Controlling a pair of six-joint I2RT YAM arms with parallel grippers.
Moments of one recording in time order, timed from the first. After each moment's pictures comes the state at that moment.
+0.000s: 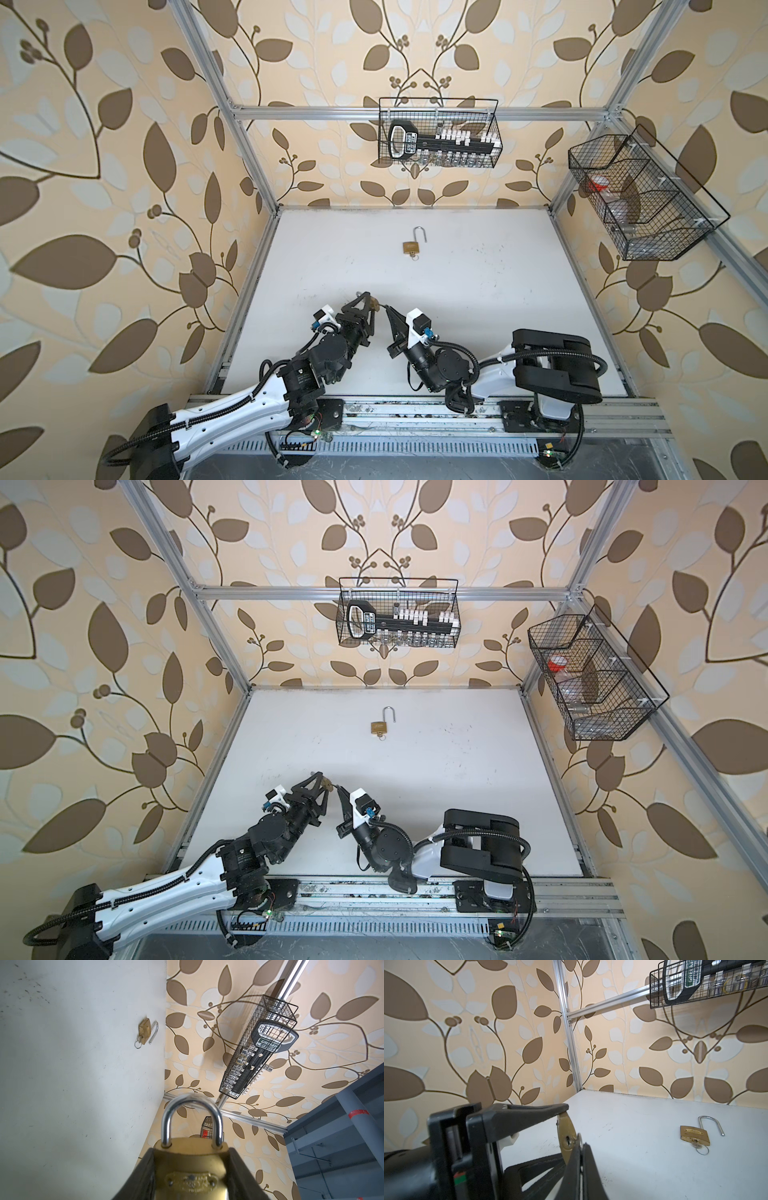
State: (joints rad) left arm -1.00 0.57 0.20 0.27 -0.64 -1.89; right arm 1.35 1.80 0.59 1.50 0.77 -0.02
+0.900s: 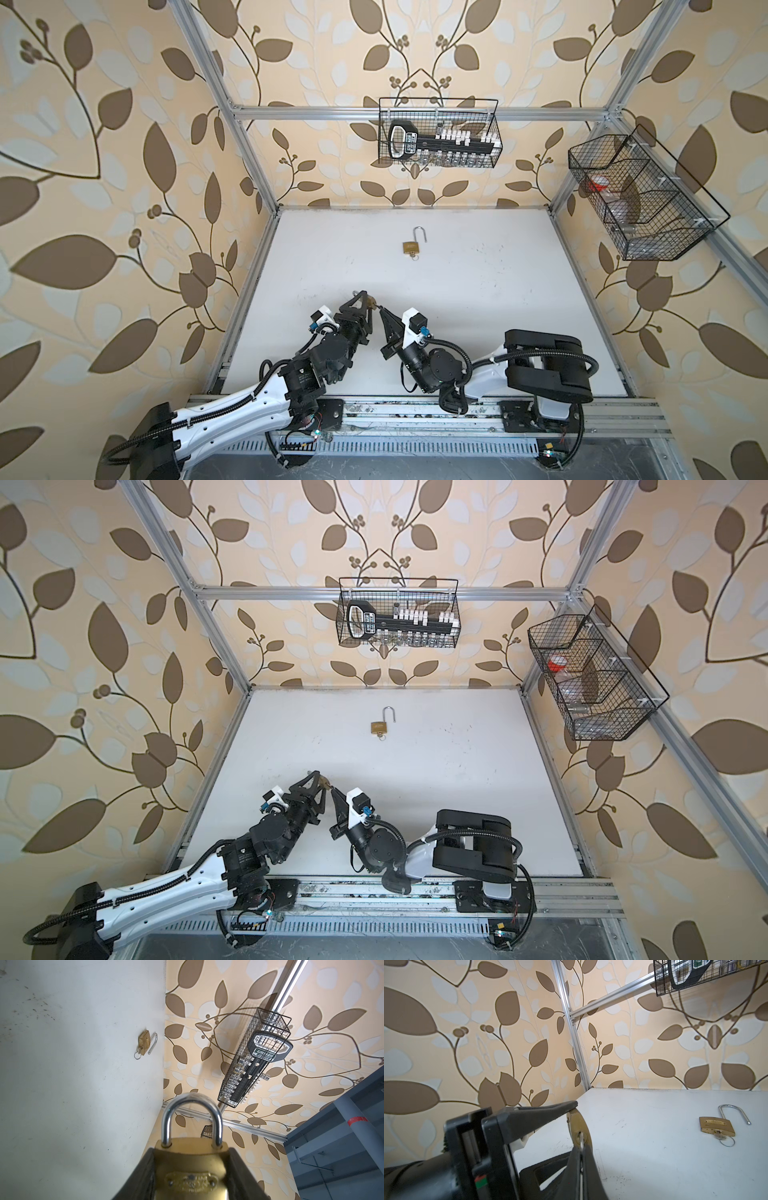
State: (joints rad) left arm -0.99 0.59 0.20 0.29 -0.70 -1.89; right arm 1.36 1.85 0.64 1.50 0.77 0.07
